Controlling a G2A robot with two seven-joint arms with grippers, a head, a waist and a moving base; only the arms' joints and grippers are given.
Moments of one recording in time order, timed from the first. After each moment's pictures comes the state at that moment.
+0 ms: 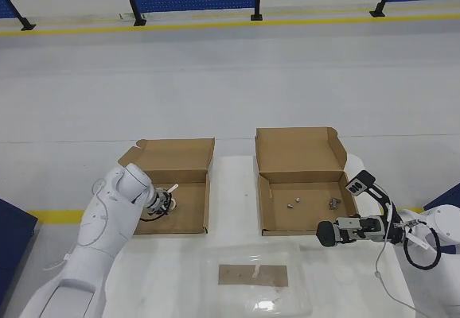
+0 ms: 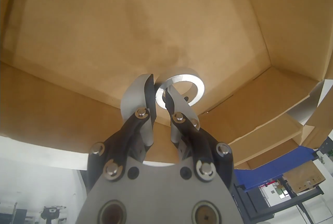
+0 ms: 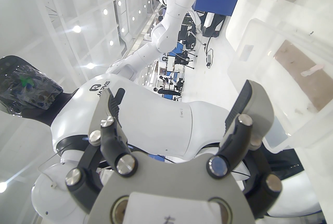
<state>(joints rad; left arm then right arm) 0.66 -1.33 -1.11 -0.74 0.56 0.76 -1.06 -1.38 -0.90 1.59 -1.60 0.66 -0.09 1.54</state>
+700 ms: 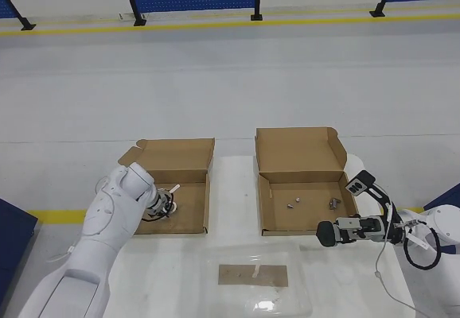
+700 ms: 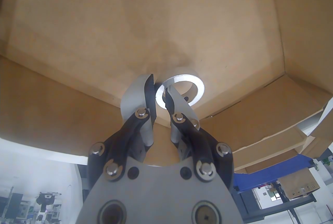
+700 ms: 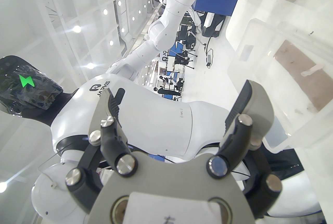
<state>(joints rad) 0.60 -1.35 -1.05 -0.62 0.49 0.78 -1.04 -1.38 -0.90 1.59 -1.60 0.66 -0.09 1.54</state>
